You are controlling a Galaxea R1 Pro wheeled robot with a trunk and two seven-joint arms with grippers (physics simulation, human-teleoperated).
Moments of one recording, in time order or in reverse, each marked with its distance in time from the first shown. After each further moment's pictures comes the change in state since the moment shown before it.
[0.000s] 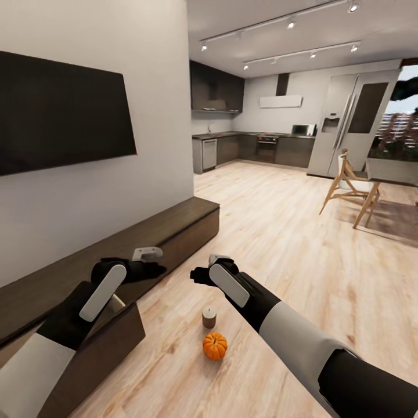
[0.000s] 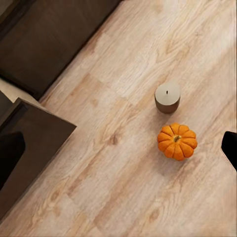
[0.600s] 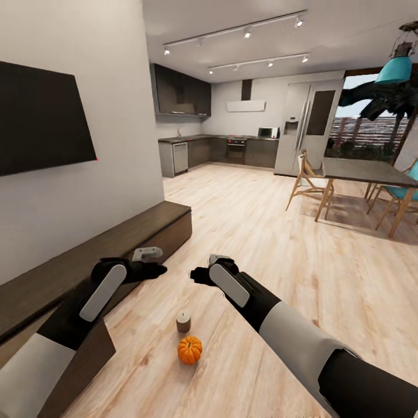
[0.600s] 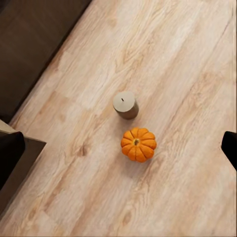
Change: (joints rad) left arm 0.000 -0.001 0.000 0.000 0.000 0.000 0.000; right arm 0.000 0.000 -0.002 0.002 0.000 0.000 0.000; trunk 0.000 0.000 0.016
